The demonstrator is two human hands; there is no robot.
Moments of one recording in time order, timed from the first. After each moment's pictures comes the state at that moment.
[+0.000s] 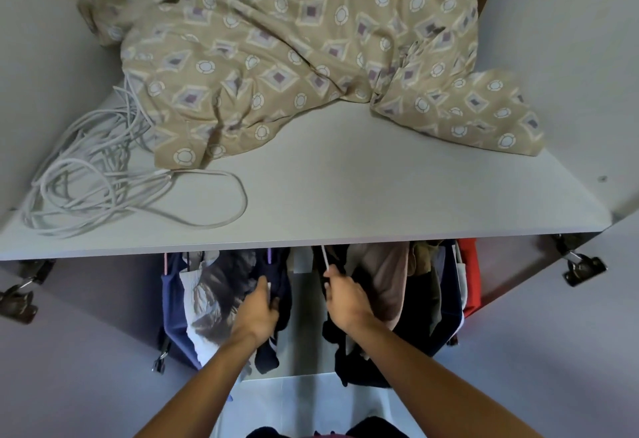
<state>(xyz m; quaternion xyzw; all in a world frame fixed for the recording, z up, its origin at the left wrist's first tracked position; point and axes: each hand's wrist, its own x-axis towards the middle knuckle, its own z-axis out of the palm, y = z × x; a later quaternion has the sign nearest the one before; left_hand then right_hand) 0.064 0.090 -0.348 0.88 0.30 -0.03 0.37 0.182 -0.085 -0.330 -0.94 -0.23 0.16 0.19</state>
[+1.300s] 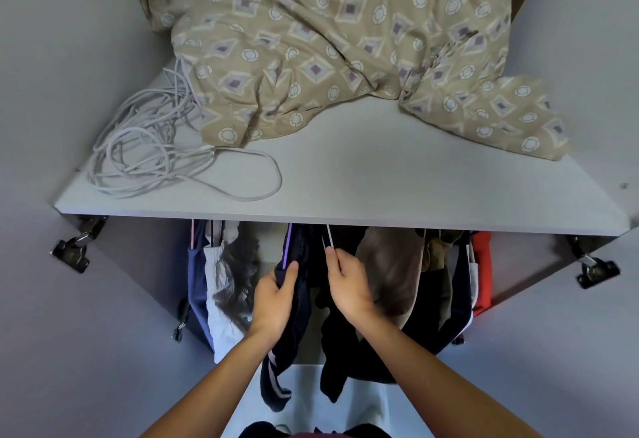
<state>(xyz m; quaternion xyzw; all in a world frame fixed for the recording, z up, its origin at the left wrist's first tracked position) 0.034 0.050 -0.298 0.67 0.37 0.15 0.62 0.140 -0.063 -0.284 -0.84 -0.19 0.09 0.49</state>
